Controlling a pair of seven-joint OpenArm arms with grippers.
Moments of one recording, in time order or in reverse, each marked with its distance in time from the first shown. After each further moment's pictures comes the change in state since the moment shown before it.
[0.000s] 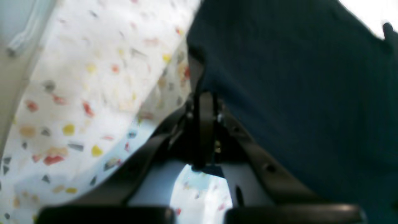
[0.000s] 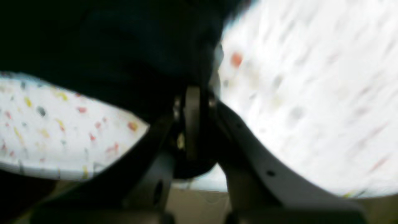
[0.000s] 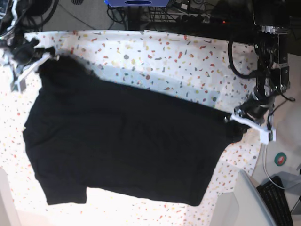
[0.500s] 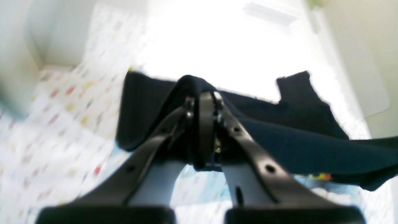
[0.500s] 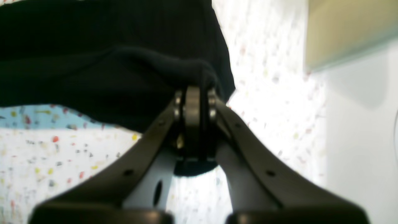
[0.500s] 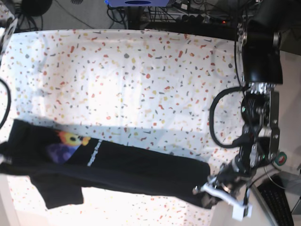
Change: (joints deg) left arm -26.3 6.3 10.8 -3.2 1.0 0.4 7.3; right arm 41.3 16.9 -3.2 -17.4 -0.1 -0.1 -10.4
